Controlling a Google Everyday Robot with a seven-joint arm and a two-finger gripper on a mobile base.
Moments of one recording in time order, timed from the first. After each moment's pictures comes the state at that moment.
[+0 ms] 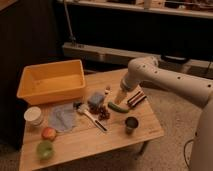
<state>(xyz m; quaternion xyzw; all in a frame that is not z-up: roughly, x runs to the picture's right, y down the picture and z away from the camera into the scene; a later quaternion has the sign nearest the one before) 0.087 0.020 0.822 -0.25 -0.10 0.21 0.94</state>
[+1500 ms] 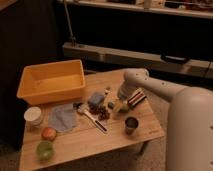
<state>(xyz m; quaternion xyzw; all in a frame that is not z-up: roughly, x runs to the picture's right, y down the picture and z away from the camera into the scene) 0.075 0.089 0.906 -0.34 -0.11 0.19 0.91</state>
